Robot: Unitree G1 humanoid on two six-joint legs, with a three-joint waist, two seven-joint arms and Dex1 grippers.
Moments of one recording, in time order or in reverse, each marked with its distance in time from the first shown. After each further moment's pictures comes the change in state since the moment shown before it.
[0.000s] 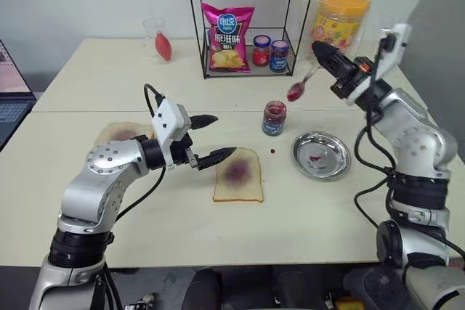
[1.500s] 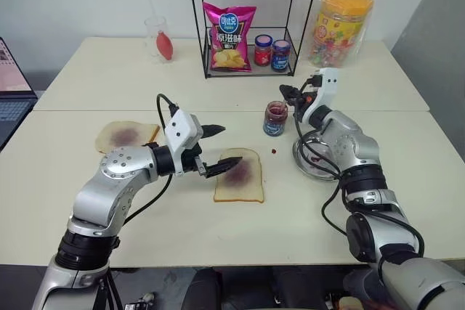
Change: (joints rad) left arm -0.003 -0.009 -0.083 0.000 0.031 -0.006 0.017; right arm -0.055 0.191 -0.024 0.474 -0.233 -0.182 -0.009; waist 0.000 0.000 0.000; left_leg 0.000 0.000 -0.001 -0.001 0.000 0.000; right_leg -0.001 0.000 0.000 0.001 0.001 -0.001
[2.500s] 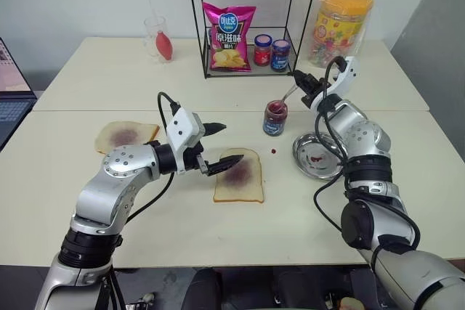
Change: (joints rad) left arm -0.007 -0.010 -0.001 0.003 0.017 0.000 0.006; right arm -0.073 0.032 -0.212 0.001 0.205 0.154 -0.180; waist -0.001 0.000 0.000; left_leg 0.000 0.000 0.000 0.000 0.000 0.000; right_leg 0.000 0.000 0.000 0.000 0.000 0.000
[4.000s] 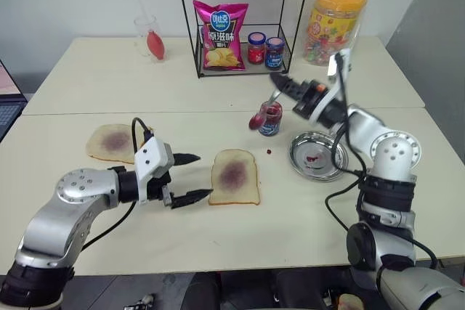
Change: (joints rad) left arm 0.377 0.246 0.156 -0.145 -0.087 0.006 -0.186; right arm 0.252 -0.021 0.251 -0.689 0.295 0.436 0.000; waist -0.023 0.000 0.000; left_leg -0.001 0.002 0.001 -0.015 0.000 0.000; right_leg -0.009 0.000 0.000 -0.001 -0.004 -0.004
